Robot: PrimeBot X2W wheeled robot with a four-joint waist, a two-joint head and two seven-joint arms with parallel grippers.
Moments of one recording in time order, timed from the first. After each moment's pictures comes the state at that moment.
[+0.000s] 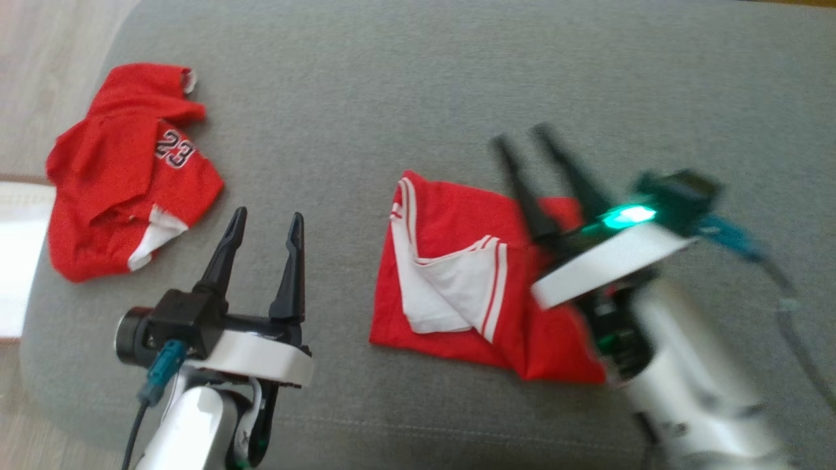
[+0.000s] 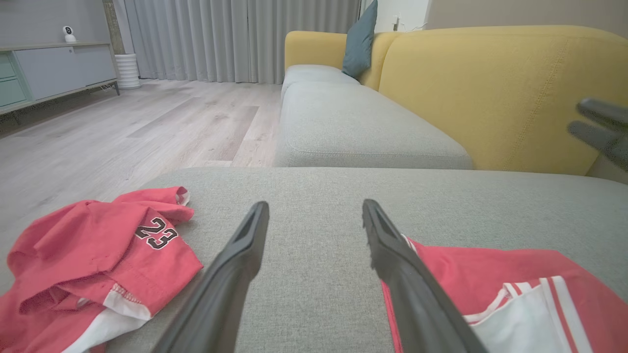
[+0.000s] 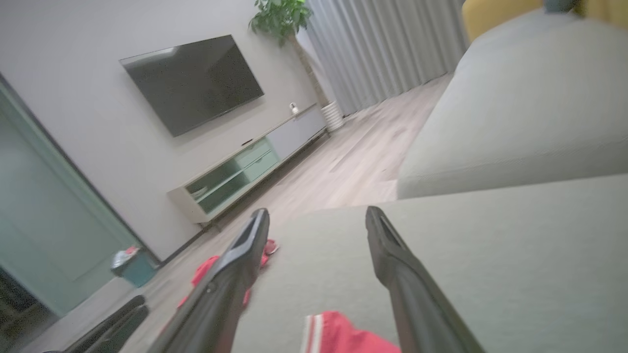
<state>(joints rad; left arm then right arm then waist) -0.13 0.18 -0.37 0.04 -0.27 0.14 -0.25 -0.42 -0.09 0.46 0.22 0.64 0.13 -0.09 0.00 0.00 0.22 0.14</state>
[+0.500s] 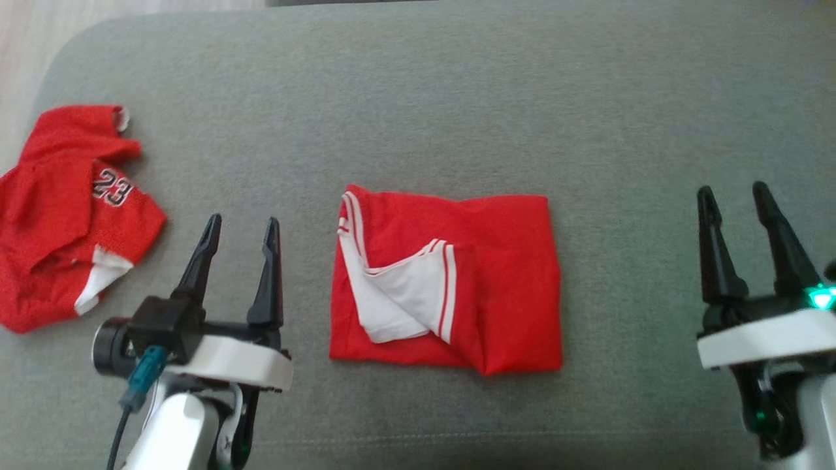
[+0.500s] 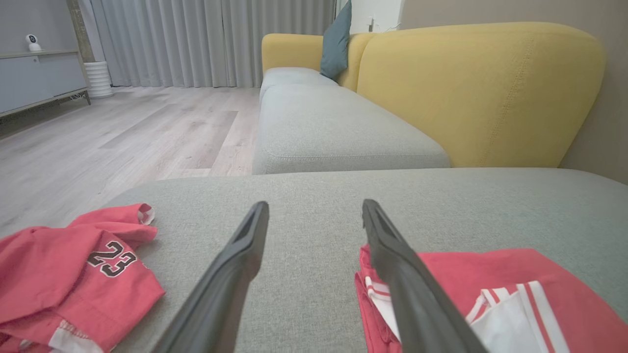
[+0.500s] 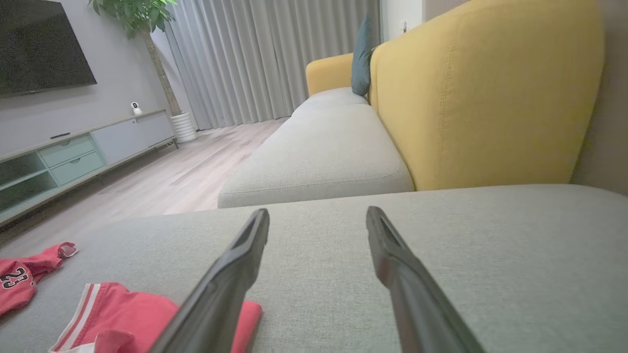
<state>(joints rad) -0.11 0.21 -0.34 0.04 -0.27 0.16 -0.25 -0.05 -0.17 0.00 -0.07 0.34 0.13 -0.02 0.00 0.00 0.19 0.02</state>
